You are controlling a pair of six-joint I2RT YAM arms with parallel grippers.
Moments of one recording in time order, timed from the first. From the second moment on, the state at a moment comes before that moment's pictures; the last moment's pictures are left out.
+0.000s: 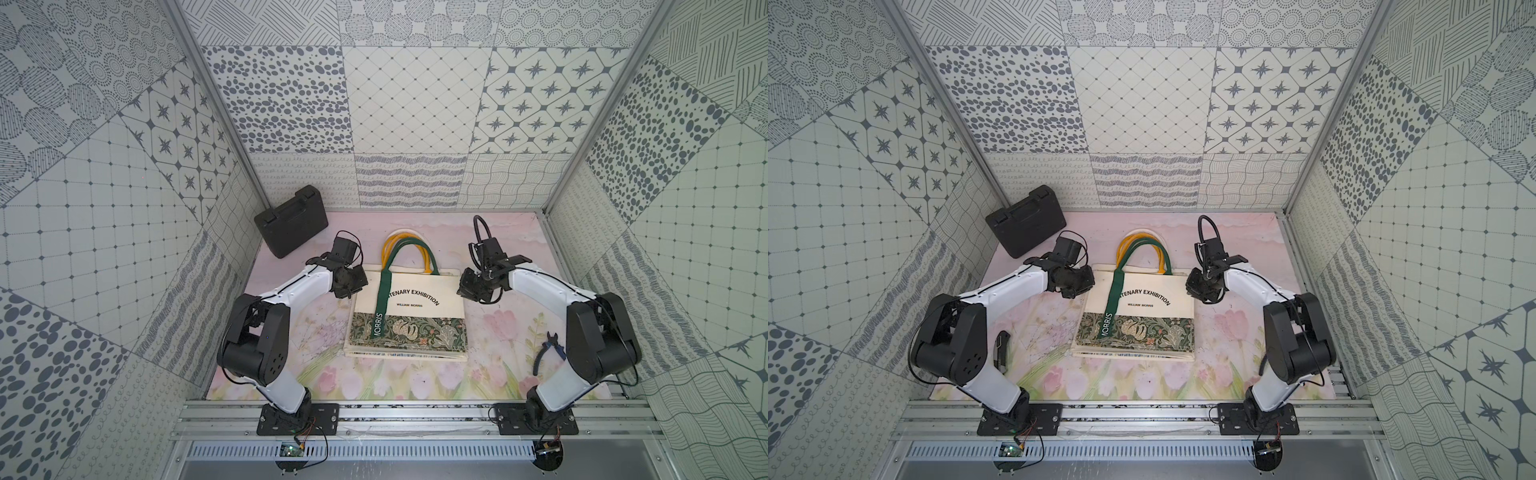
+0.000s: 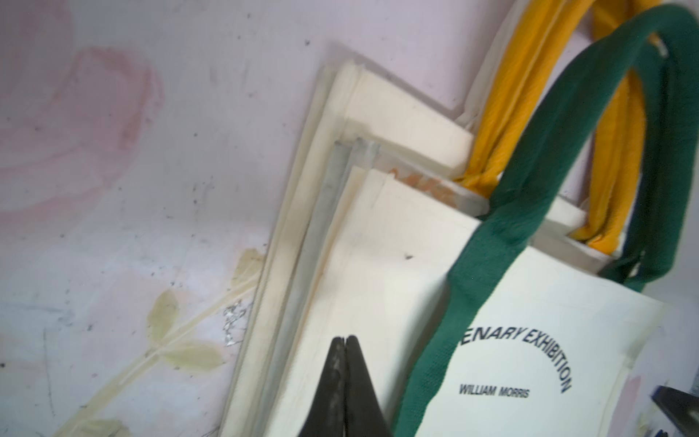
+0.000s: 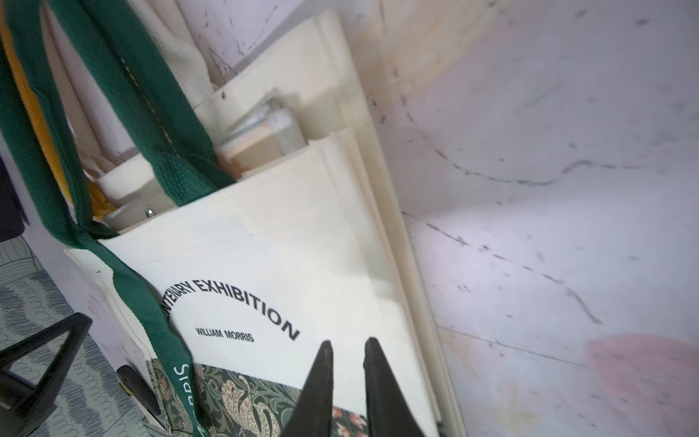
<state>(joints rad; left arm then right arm) -0.33 1.62 1.03 -0.55 0.11 -0.68 0.30 1.57 1.04 -0.65 -0.27 0.77</state>
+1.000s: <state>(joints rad) -0.56 1.58 0.81 -0.78 -0.23 -0.94 0.31 1.44 0.78 -0.57 -0.27 0.78</state>
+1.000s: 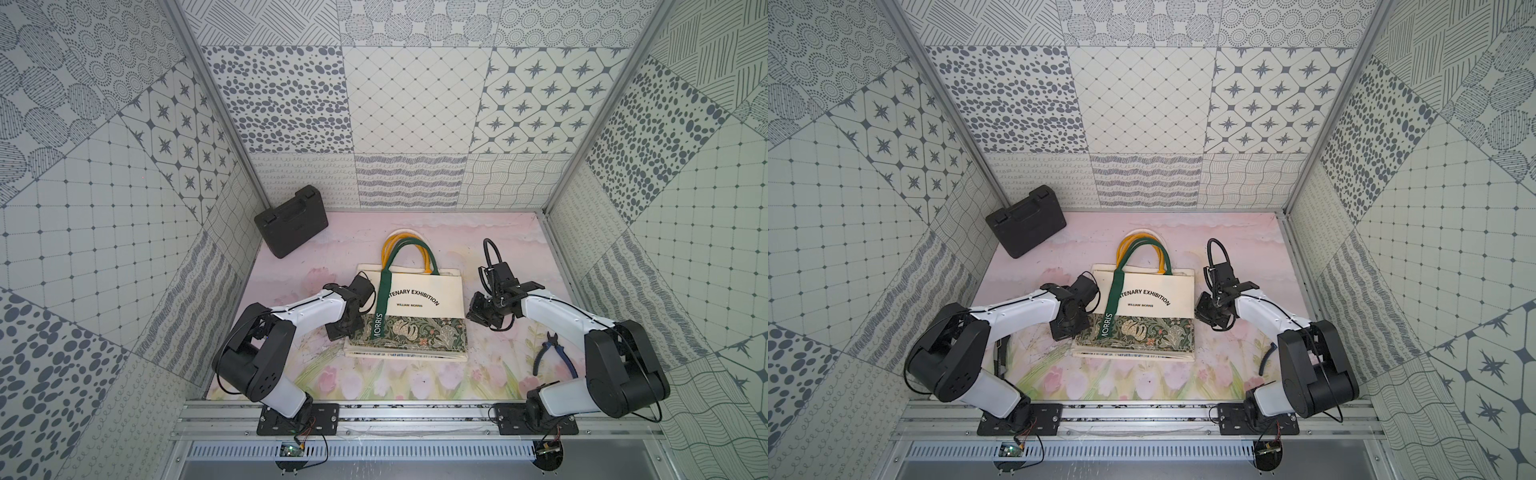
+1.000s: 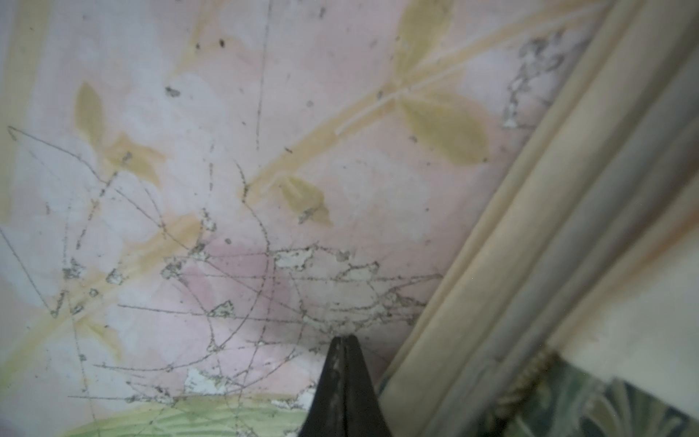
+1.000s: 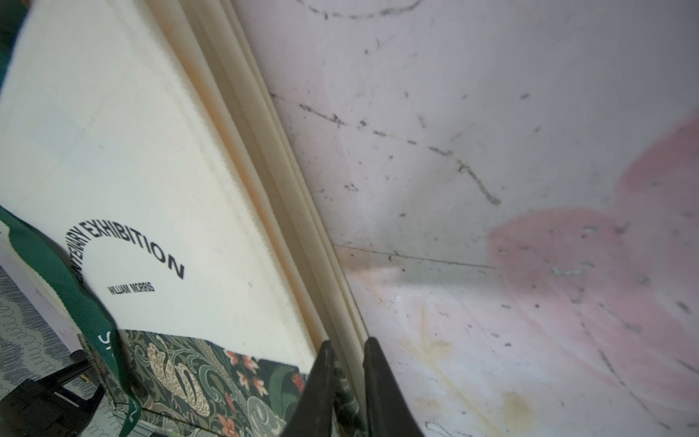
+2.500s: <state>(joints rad) -0.58 1.45 0.71 -0.59 -0.09 -0.88 0.31 1.23 0.62 -0.50 -0.15 0.86</state>
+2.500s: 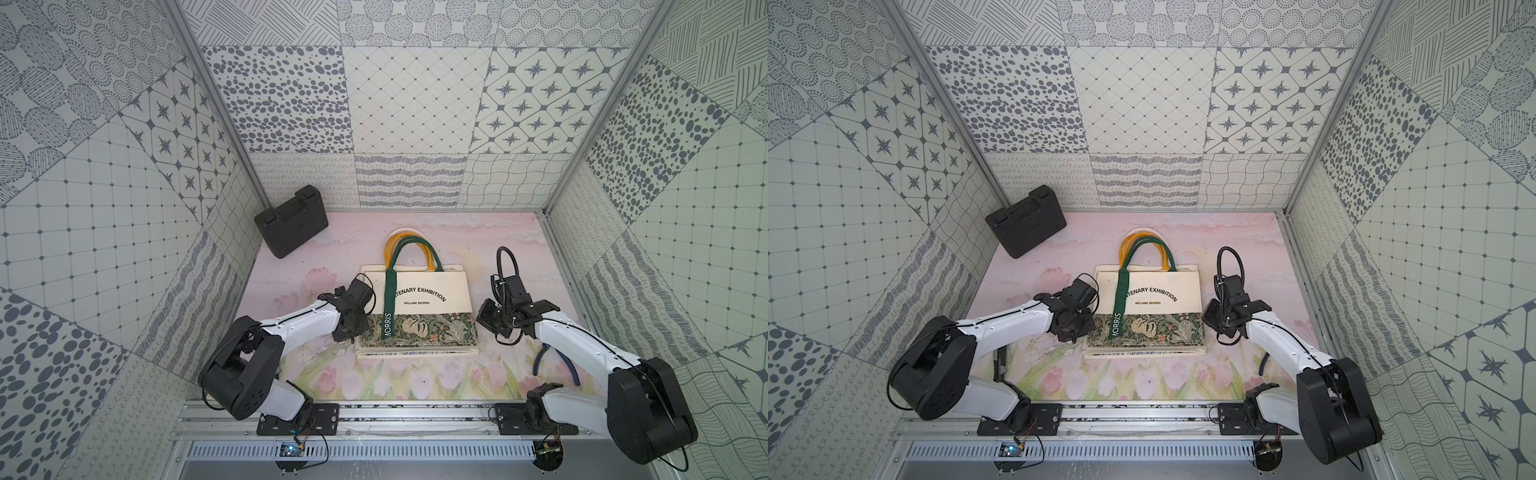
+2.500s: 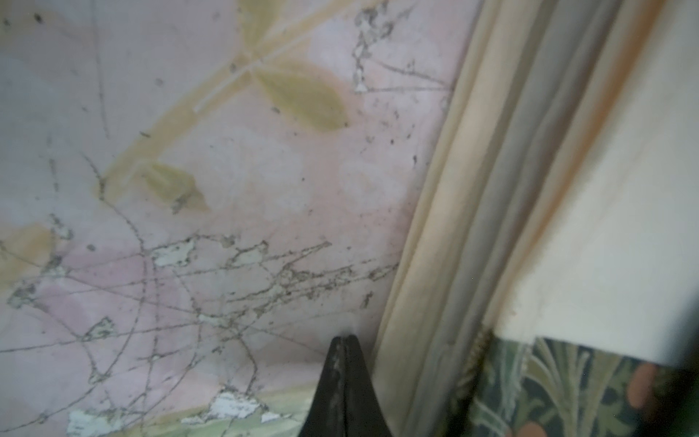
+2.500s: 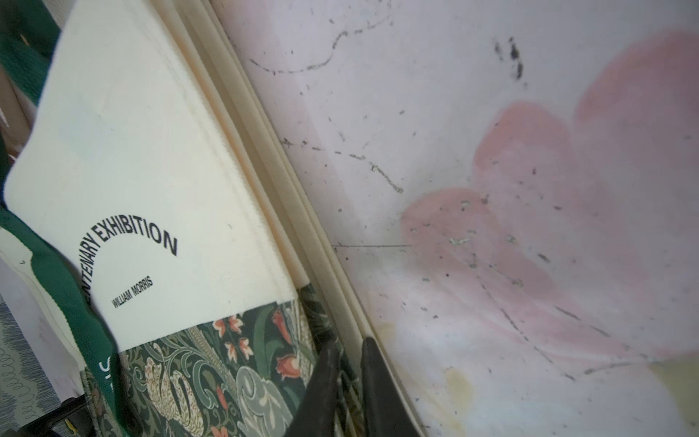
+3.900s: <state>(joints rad) -0.49 1.57 0.90 -0.66 -0.10 -0.69 0.28 1.55 0.91 -0.53 -0.06 0.77</state>
